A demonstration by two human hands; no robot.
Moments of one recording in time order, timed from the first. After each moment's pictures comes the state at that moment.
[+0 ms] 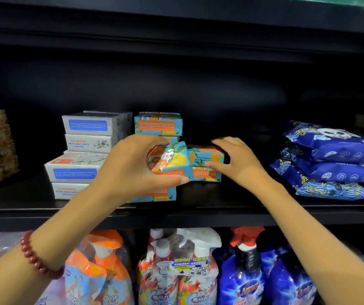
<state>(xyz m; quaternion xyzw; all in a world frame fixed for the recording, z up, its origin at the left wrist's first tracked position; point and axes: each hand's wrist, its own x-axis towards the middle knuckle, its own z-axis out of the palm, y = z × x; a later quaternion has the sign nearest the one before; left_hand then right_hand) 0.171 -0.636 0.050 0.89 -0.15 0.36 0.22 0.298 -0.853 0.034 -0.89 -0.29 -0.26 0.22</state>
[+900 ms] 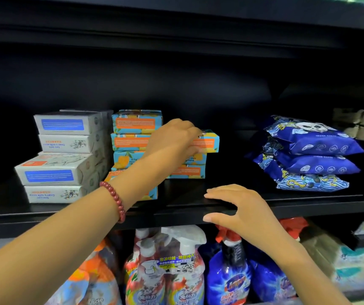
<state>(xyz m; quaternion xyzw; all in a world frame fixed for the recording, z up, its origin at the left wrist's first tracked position) 0.257 -0.711 0.070 0.93 -0.18 0.32 -0.01 0.218 -0.894 -0.024 -0.90 -0.28 -0.18 0.28</state>
